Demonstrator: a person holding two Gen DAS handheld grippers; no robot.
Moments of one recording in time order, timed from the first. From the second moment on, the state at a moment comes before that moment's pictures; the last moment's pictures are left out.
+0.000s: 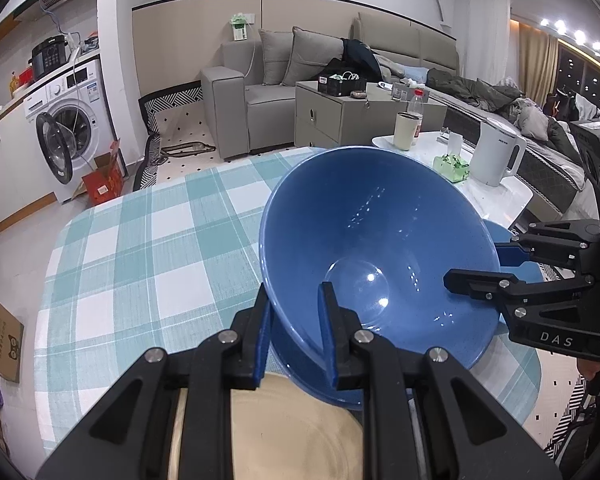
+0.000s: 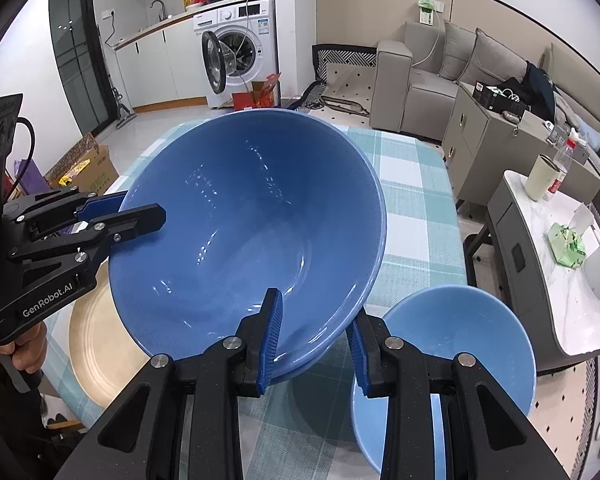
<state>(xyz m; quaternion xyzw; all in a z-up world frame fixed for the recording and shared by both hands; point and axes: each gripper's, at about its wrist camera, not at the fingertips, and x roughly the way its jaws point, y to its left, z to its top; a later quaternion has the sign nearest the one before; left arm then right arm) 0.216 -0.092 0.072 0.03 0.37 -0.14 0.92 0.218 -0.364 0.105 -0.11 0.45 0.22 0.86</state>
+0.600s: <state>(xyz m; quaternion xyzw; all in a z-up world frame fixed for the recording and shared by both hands) 0.219 -0.085 0.048 0.03 0.40 -0.13 0.91 0.216 -0.353 0.085 -0.13 0.48 0.22 0.84</state>
